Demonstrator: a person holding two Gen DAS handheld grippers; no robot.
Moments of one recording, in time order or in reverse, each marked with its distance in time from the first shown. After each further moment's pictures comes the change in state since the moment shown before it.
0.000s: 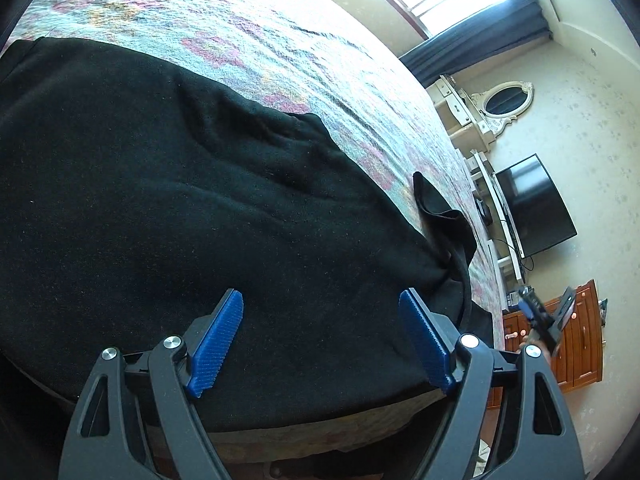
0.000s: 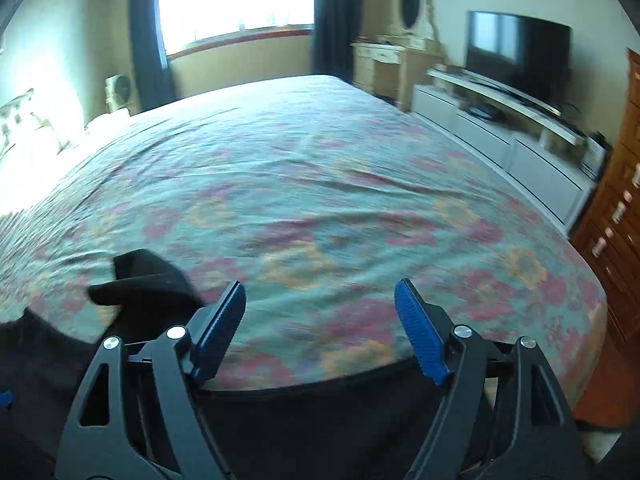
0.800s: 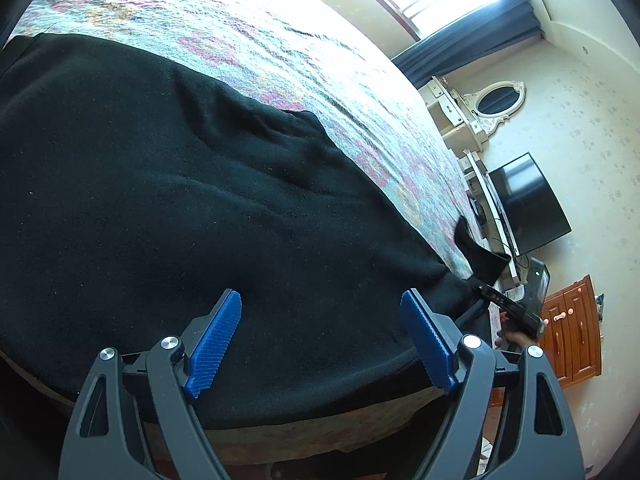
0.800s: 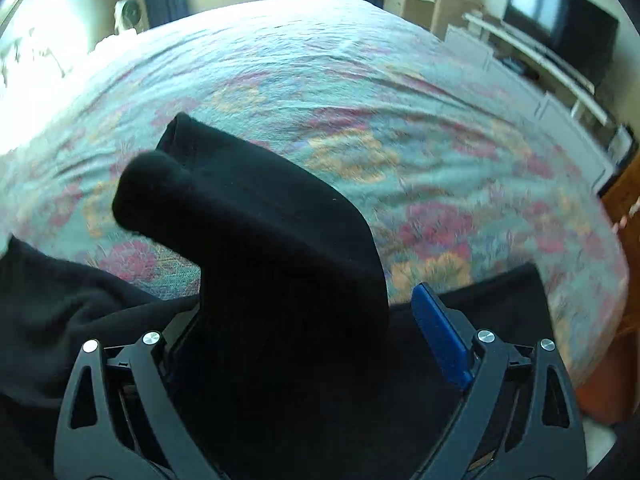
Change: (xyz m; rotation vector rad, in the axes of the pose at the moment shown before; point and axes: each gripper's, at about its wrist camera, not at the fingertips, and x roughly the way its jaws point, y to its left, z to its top) left arm -0.003 0.013 -0.008 0.019 -0.011 -0.023; right arm 0.034 -0.079 -0.076 0.323 0.242 -0.002
